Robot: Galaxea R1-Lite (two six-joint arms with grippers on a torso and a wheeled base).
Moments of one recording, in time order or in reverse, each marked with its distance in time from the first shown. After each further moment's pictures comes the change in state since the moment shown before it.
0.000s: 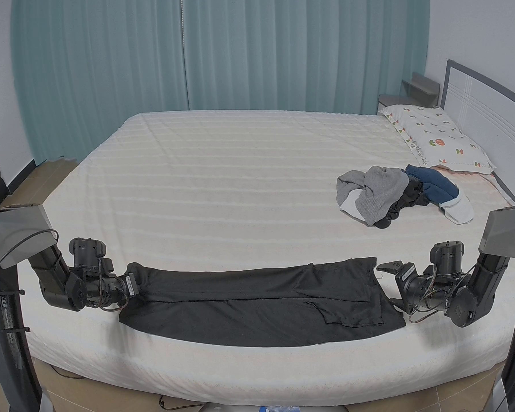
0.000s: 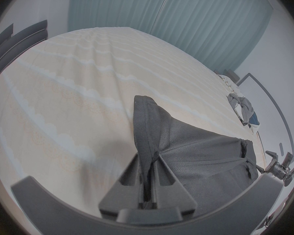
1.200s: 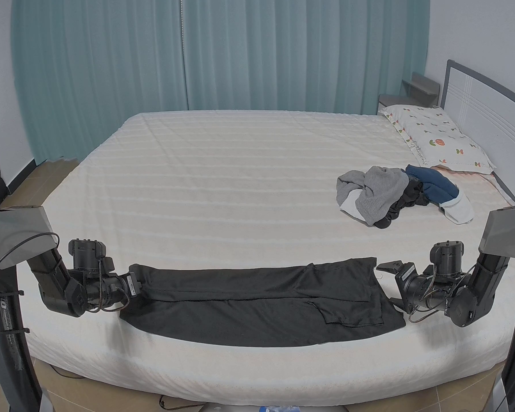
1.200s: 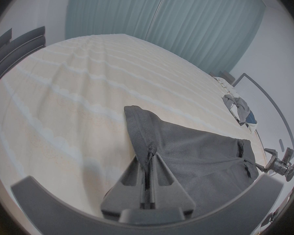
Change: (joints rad) left arm -0.020 -0.019 0.060 -0.107 0.009 0.006; right arm 0.000 0.000 -0.002 0.000 0.000 0.000
